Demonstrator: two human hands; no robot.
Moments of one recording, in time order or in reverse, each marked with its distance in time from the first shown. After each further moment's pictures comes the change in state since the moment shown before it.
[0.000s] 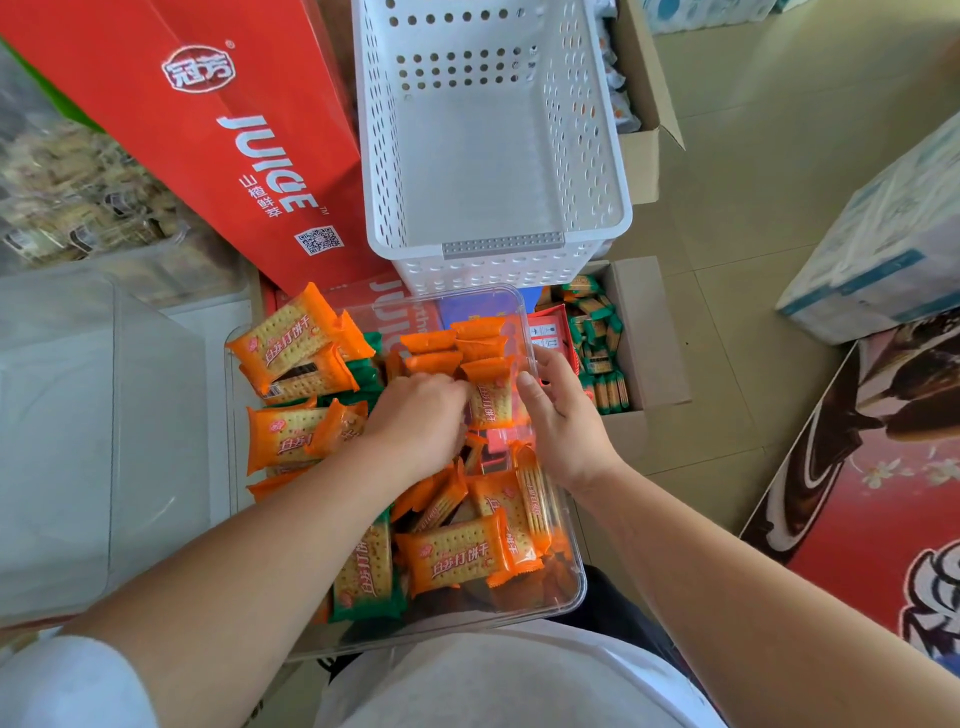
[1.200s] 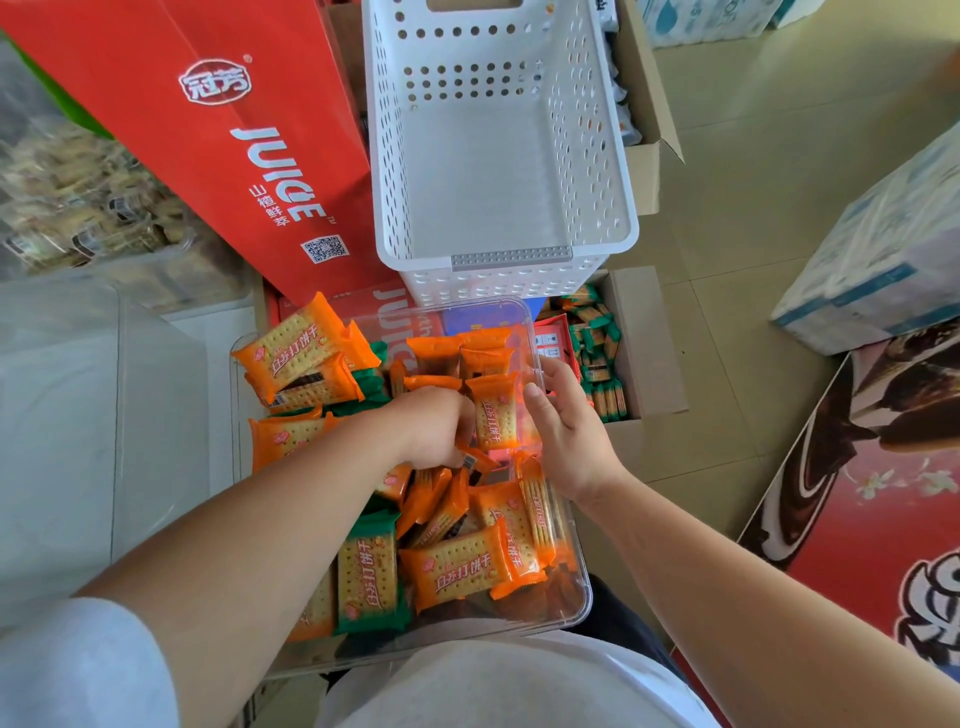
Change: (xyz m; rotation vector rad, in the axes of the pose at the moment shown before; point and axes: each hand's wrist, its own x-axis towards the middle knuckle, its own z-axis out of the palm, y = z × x) left_hand 0.018 -0.008 -0.019 -0.207 -0.453 -0.045; right_hand 0.000 -0.001 -0.001 -0.016 -0.021 0.000
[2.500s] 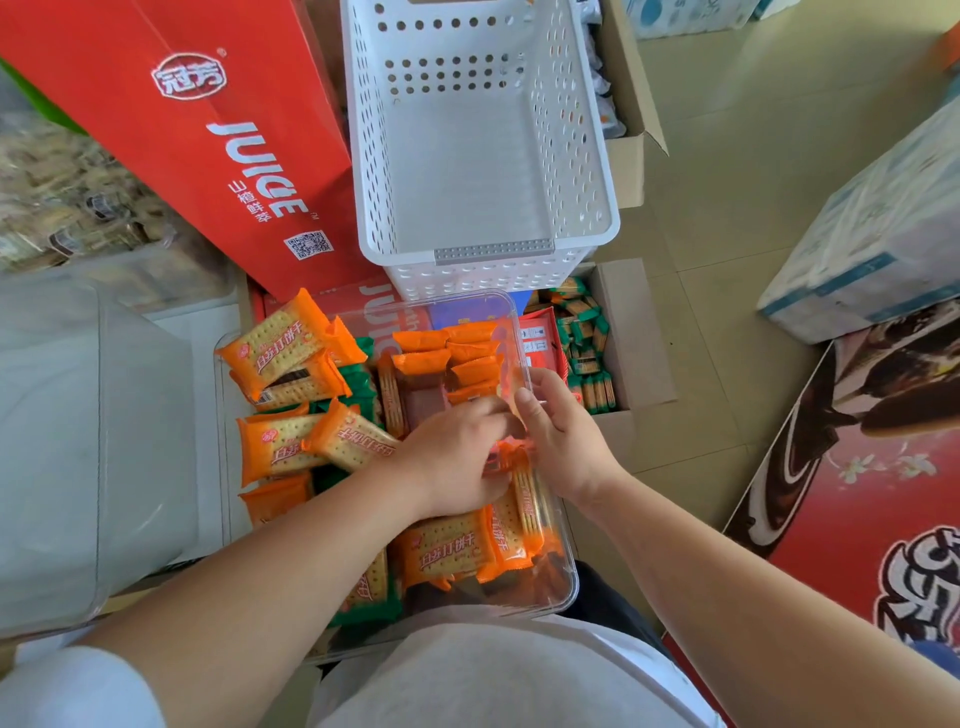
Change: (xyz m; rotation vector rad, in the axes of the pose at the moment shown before) left_hand -0.013 0.024 0.045 -0.146 0.346 0.427; right_hand -0.009 0.007 -0.007 0.019 -0.053 0.068
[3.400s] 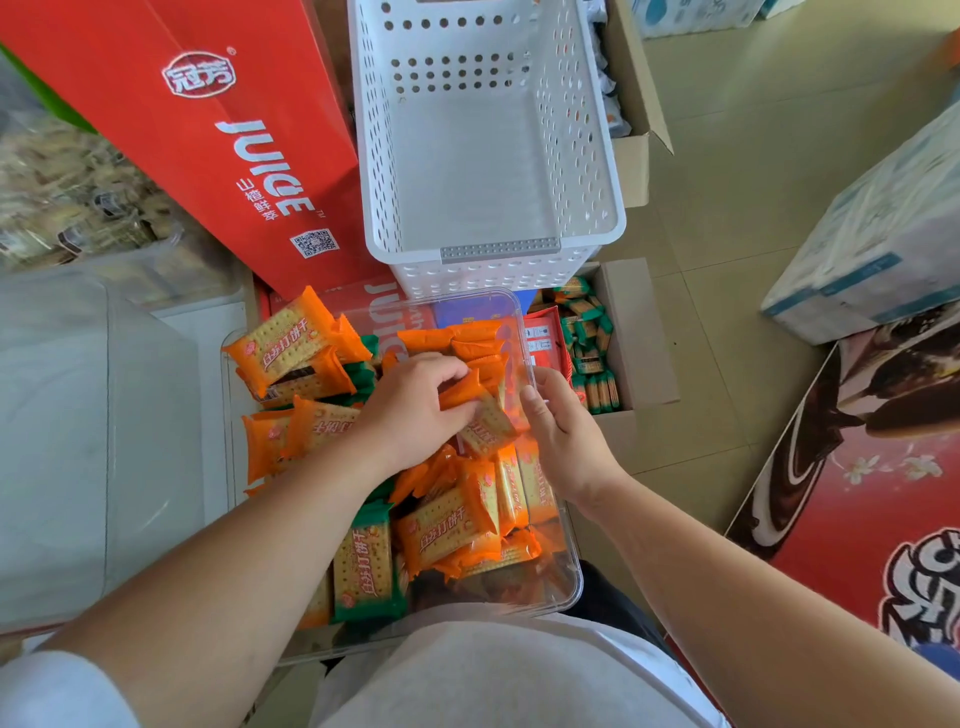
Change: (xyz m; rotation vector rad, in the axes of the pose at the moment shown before) left_hand -0.003 -0.020 -0.037 -0.160 0.320 -0.231; right_hand -0.006 -0.009 0.002 -0.055 0.013 -0.027
